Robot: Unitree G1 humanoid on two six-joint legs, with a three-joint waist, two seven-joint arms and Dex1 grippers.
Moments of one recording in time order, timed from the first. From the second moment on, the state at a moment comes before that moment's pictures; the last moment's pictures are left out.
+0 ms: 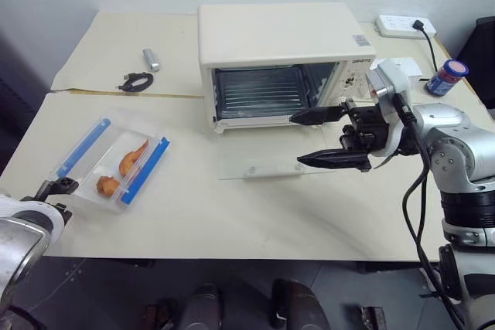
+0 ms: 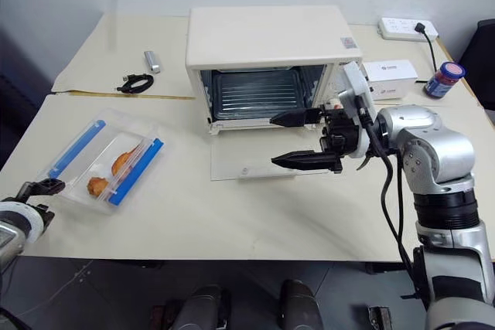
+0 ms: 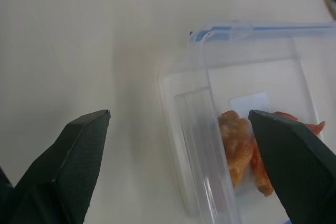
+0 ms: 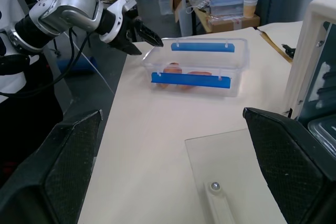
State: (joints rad) left arm 0.17 0.71 0.64 -0.56 -1.97 0.52 1.38; right arm -0.74 -0.72 -0.03 -0.10 0.72 0.68 1.34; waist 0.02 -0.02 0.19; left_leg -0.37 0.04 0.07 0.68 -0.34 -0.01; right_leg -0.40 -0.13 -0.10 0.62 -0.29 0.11
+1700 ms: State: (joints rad) left arm -1.06 0.69 -0.20 0.18 -1.48 1.25 0.52; right arm -0.27 -0.86 -0.40 -0.47 0.95 0.84 0.95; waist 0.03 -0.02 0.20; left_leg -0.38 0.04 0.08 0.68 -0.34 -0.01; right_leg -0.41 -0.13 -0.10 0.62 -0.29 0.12
